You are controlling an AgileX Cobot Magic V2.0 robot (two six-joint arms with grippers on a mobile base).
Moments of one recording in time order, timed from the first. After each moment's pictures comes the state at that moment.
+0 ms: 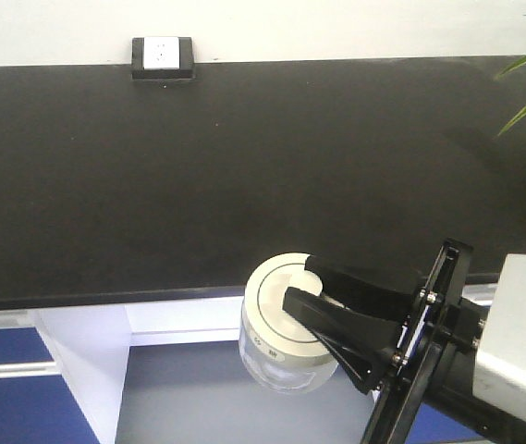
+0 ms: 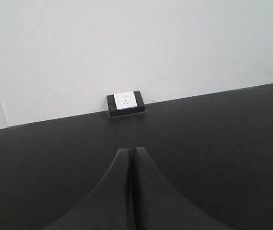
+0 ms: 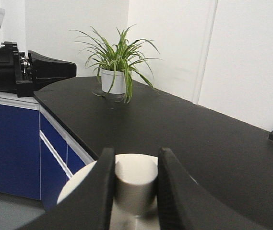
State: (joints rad) left arm -0.03 0.60 -0.32 0.20 -0.22 -0.09; right arm 0.69 0.94 -0.40 -0.58 -0.60 0.40
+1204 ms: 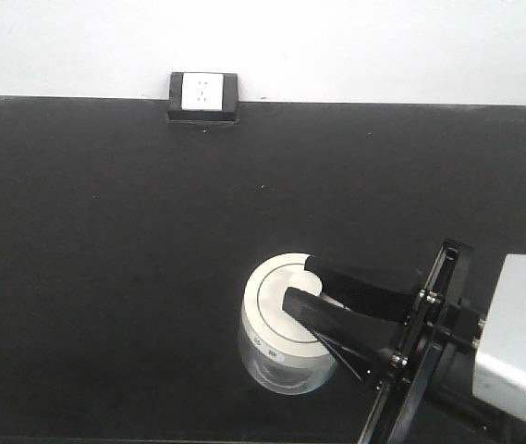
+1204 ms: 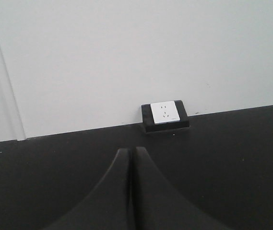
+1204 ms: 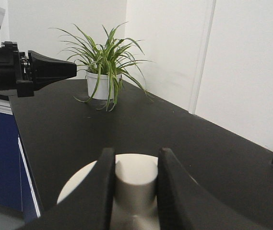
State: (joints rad) left arm -0.03 0.60 -0.32 0.20 -0.22 -0.09; right arm 0.69 0.94 -0.40 -0.58 -0.60 0.40
